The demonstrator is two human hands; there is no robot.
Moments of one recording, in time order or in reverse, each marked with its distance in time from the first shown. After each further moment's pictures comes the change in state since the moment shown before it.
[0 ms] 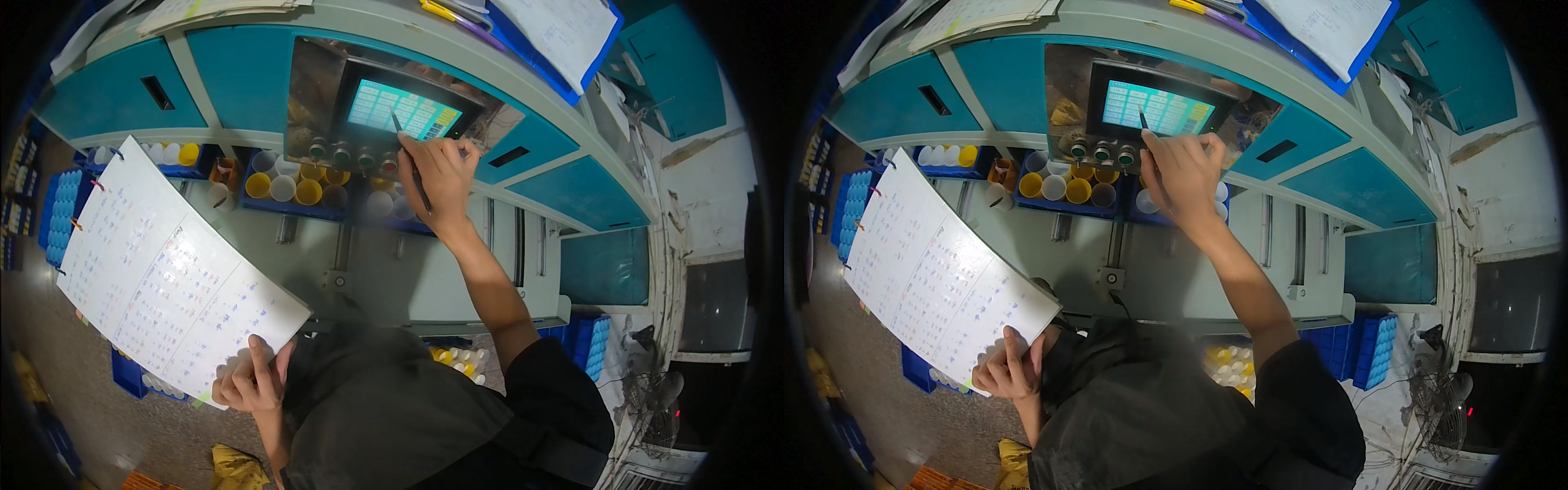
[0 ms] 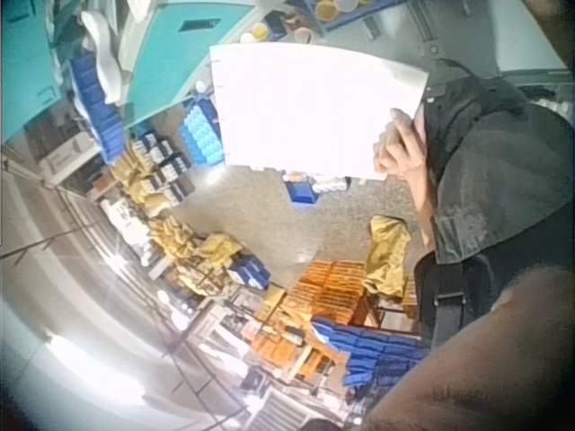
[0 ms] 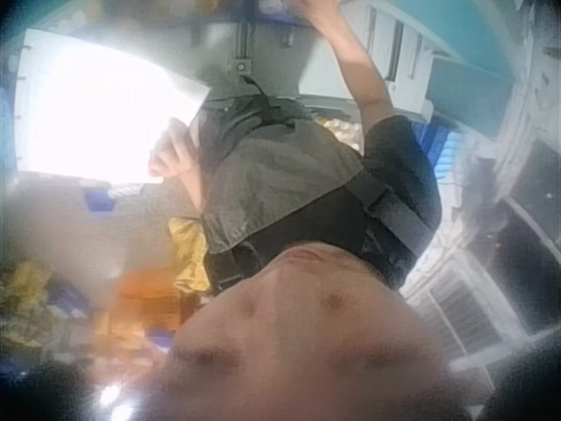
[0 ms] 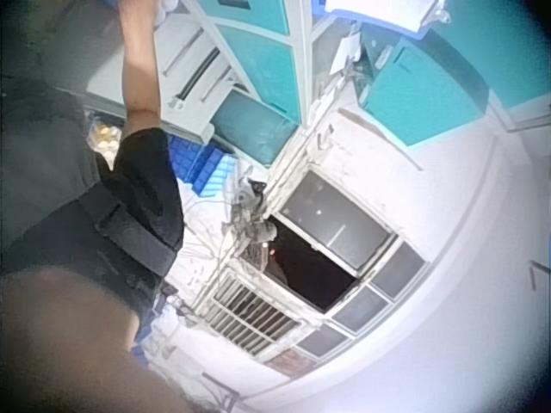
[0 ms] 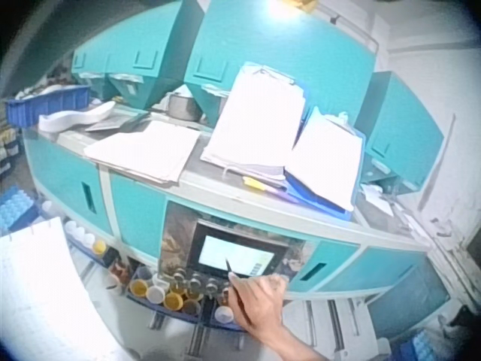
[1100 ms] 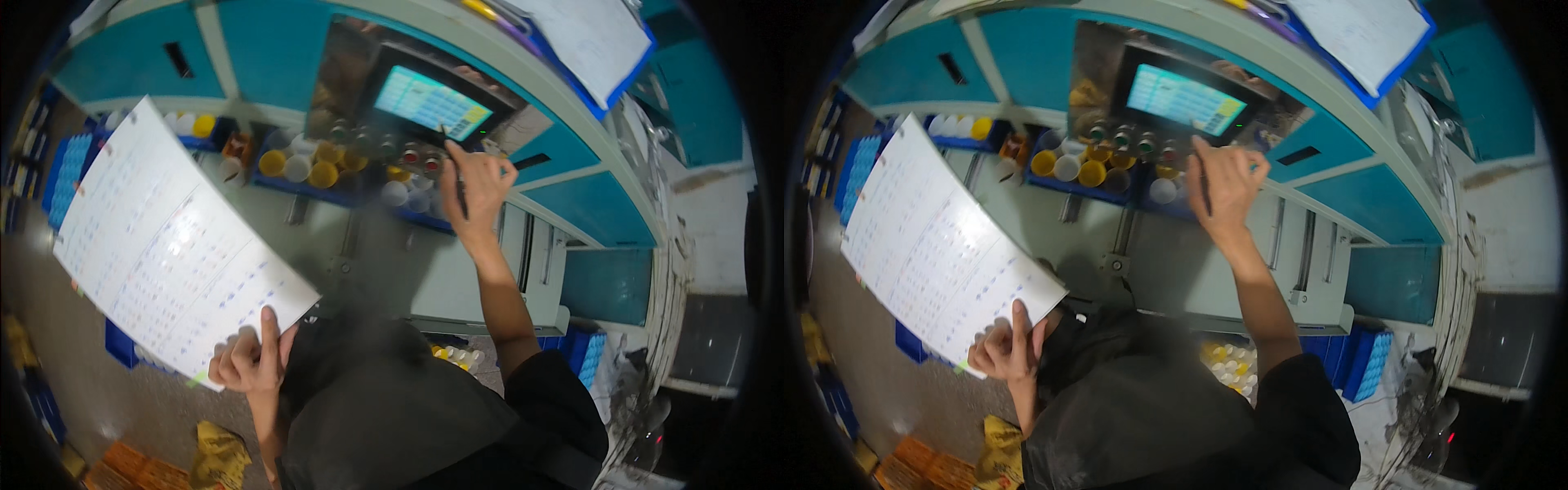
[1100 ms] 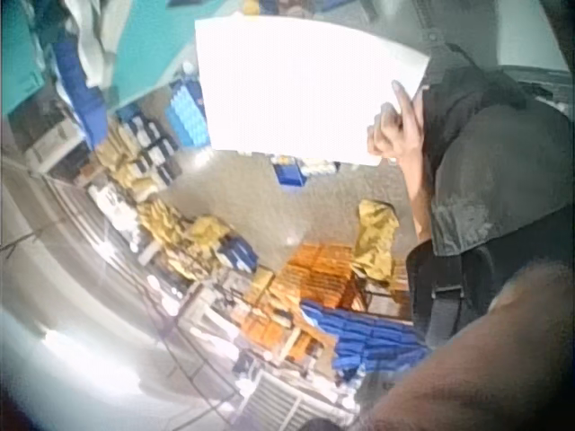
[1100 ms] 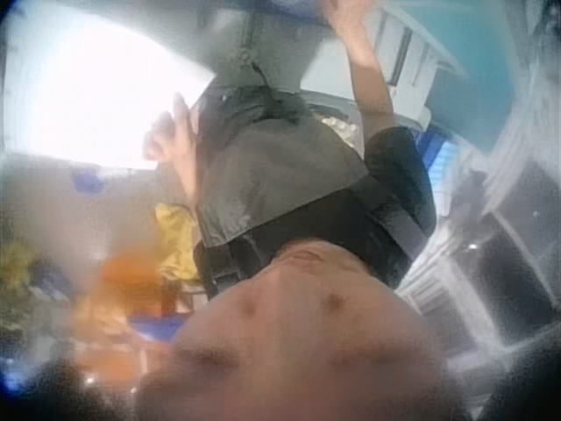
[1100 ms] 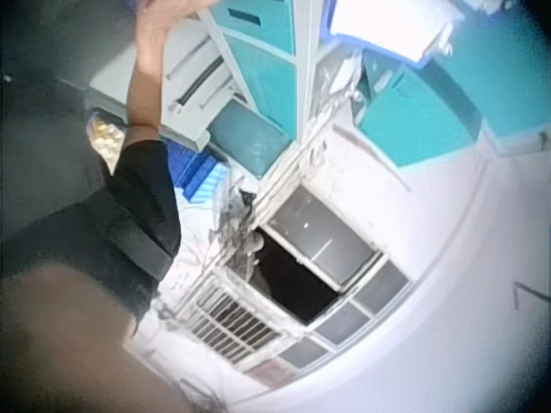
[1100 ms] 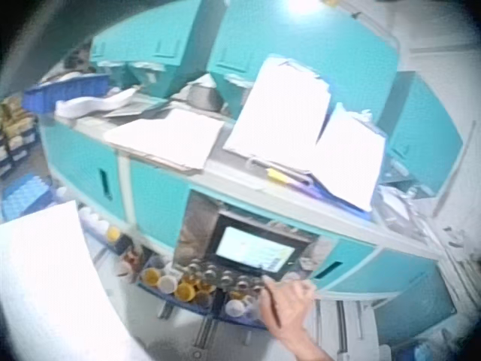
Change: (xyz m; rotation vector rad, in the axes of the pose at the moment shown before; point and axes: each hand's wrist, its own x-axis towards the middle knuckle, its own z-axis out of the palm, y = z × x) left_hand 0.010 0.004 0.001 0.052 -0.039 0.031; right_hand -0.026 0.009 -0.014 0.000 -0.037 0.063
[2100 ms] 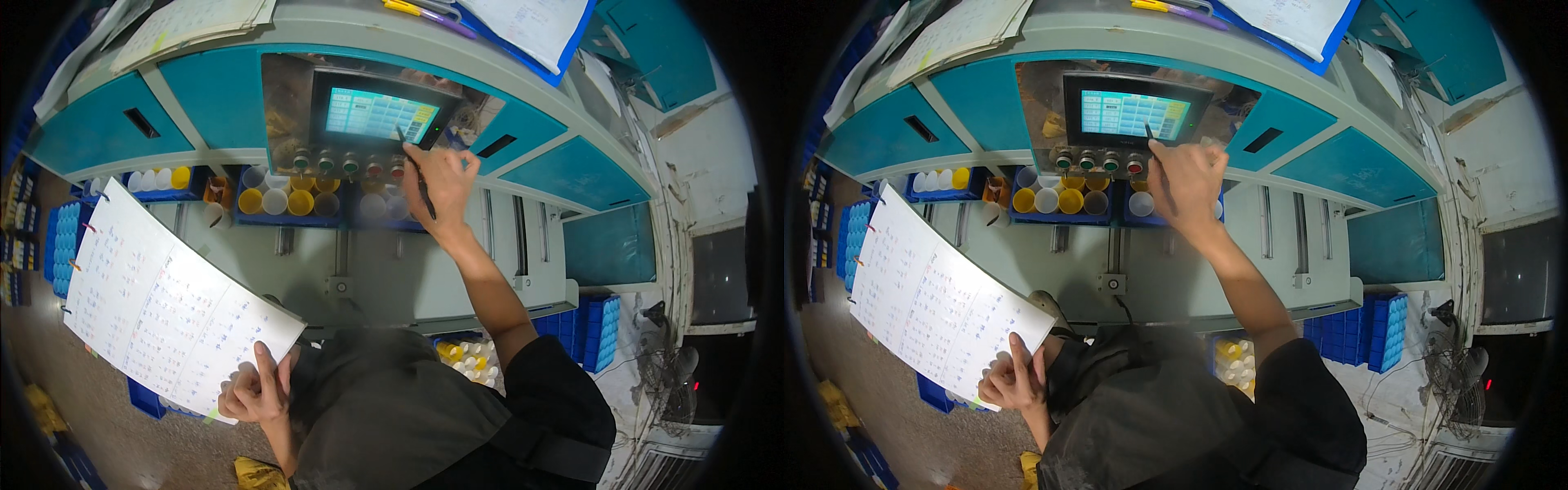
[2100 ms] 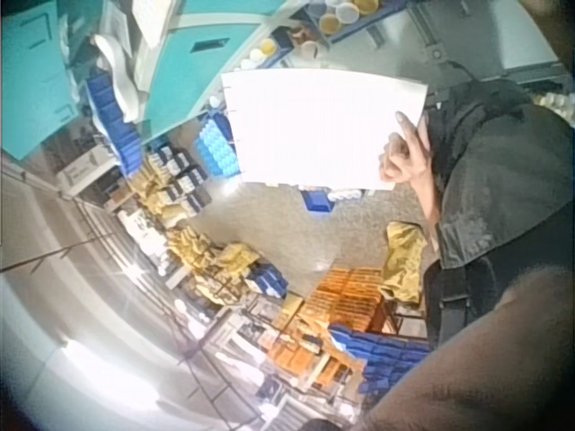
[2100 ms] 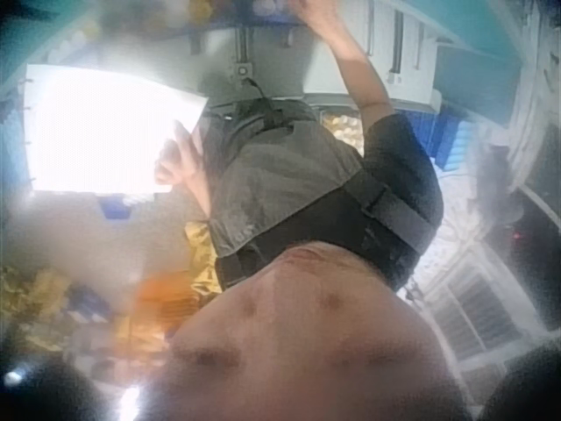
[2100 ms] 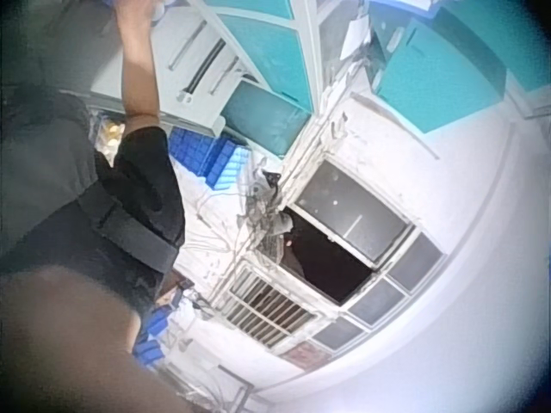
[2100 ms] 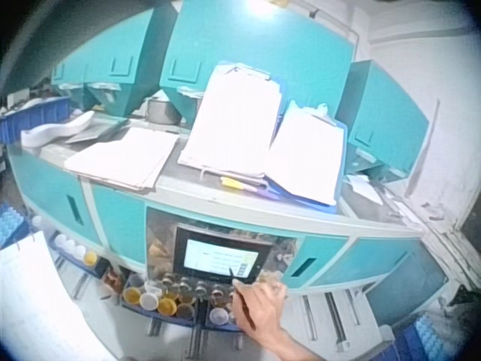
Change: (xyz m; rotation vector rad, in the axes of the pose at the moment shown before) left_hand -0.004 0.000 -0.006 -0.013 -0.057 -0.029; right_hand 0.003 0.005 0.003 -0.018 0.066 0.054
